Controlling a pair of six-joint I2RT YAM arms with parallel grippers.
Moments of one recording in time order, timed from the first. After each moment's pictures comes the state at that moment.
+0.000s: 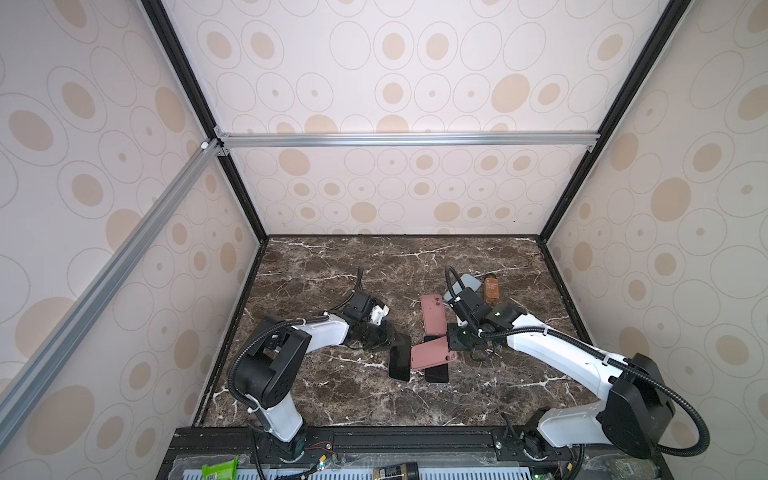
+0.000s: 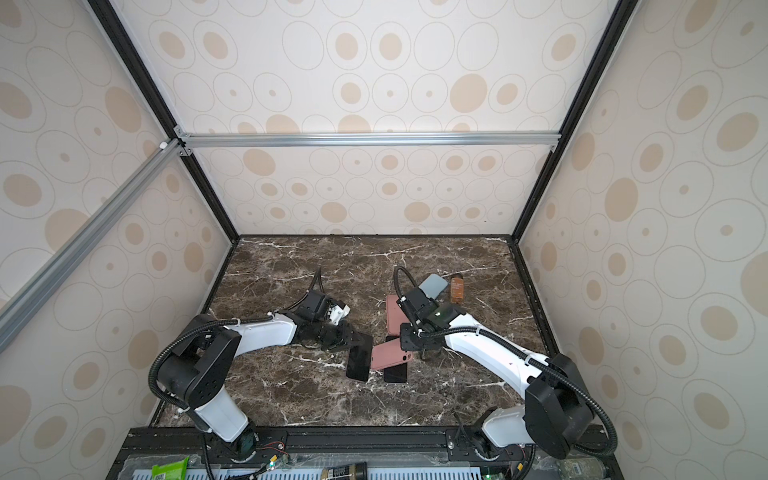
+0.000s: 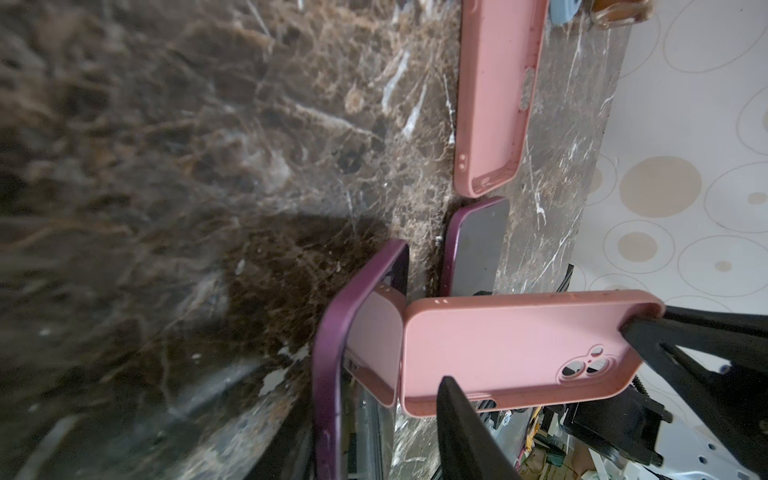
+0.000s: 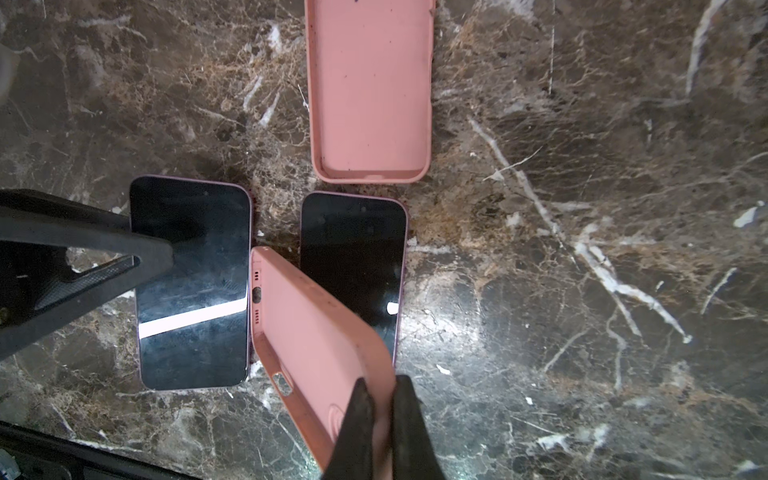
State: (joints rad) left arm -0.51 1.69 0.81 -0.15 0.63 -0.71; right arm 0.67 1.37 0.98 -0.82 0.01 0.65
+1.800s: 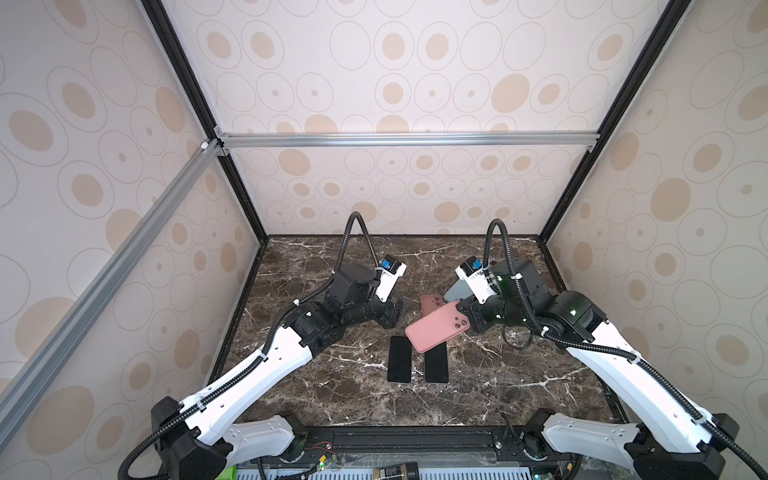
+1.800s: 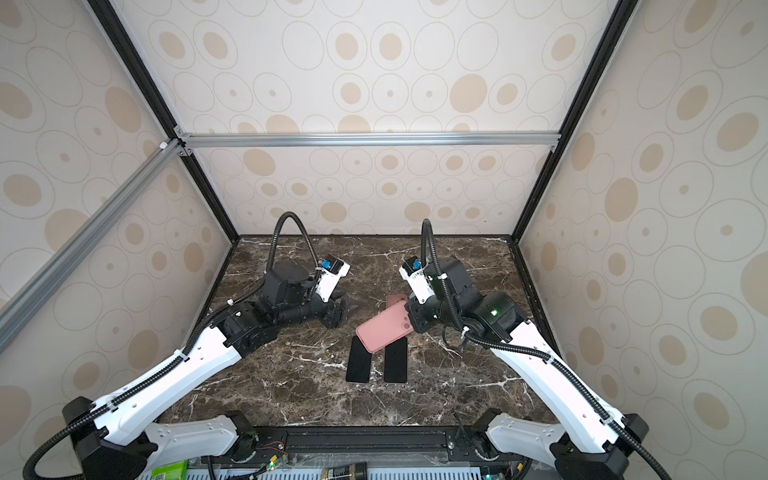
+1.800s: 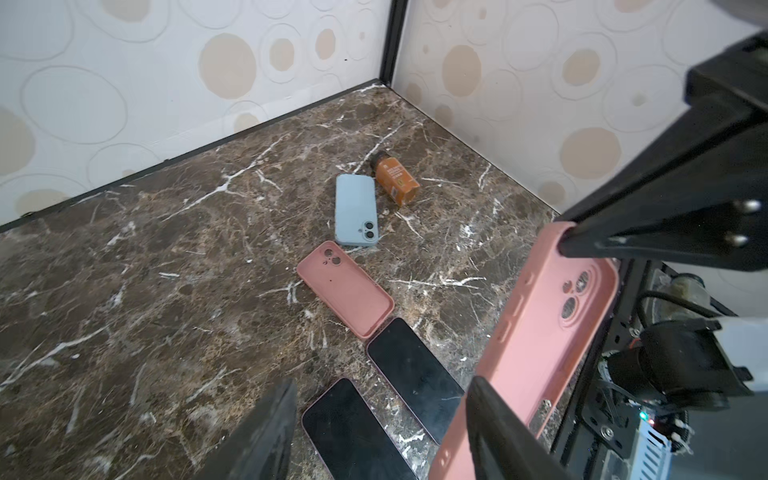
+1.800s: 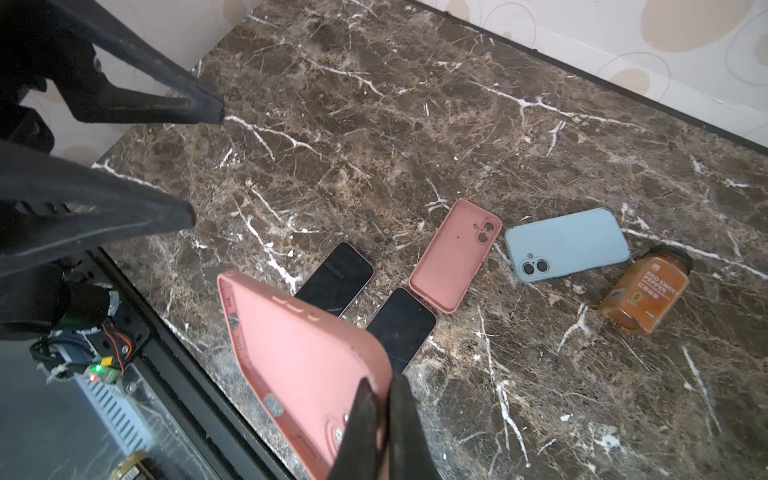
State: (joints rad) left arm -0.77 1.18 1.16 -0.48 0.15 -0.11; right arm 0.67 1.14 1.37 -1.01 -0.09 0.06
